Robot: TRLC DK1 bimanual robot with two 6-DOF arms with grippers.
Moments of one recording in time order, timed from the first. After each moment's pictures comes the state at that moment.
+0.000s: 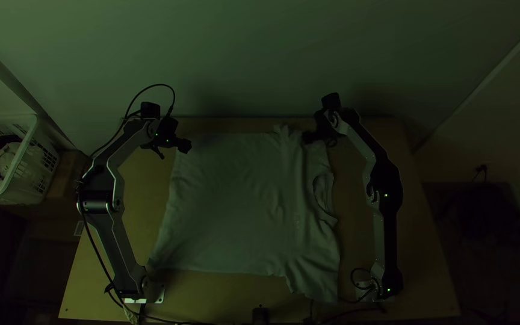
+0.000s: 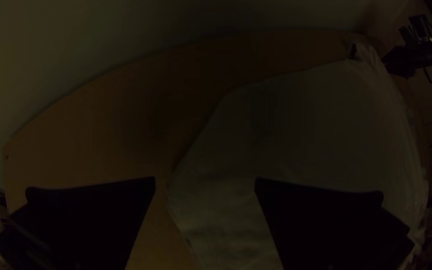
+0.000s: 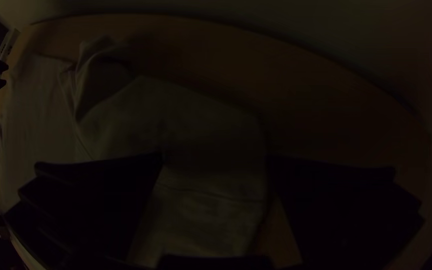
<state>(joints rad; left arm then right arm) 0.01 2.07 1.73 -0.61 0.22 0.37 0.25 2.39 2.14 -0.82 -0.09 -0.07</state>
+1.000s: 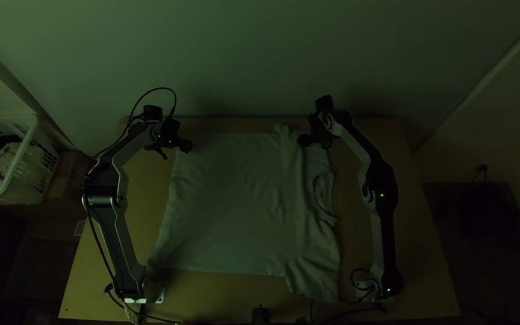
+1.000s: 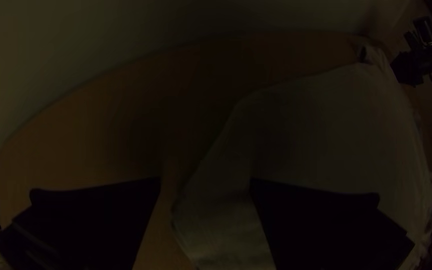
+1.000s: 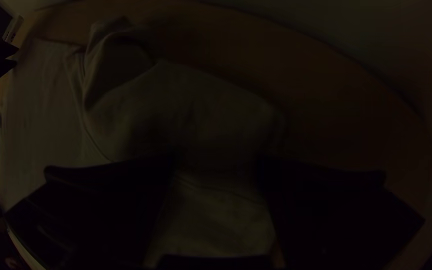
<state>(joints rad) 0.02 2.14 1.74 -0.51 0.23 0.37 0.28 2.41 2.15 -0.85 -0.09 -0.09</state>
